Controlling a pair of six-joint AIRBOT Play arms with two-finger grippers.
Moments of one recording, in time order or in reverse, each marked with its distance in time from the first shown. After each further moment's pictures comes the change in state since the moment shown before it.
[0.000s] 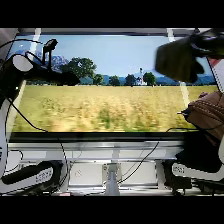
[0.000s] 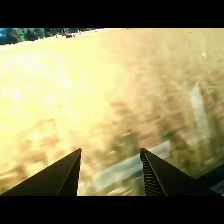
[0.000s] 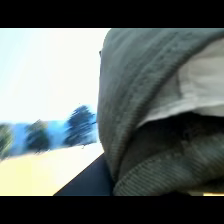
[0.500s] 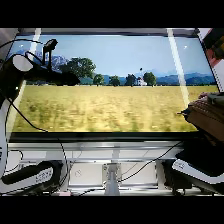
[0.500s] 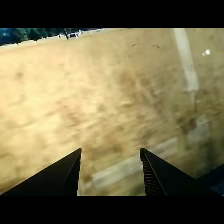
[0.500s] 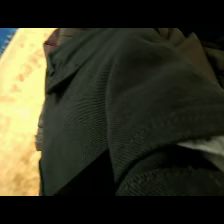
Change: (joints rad) left arm 0.000 0.000 0.000 0.000 0.000 0.000; right arm -0.538 0.129 0.032 -0.327 0.502 0.048
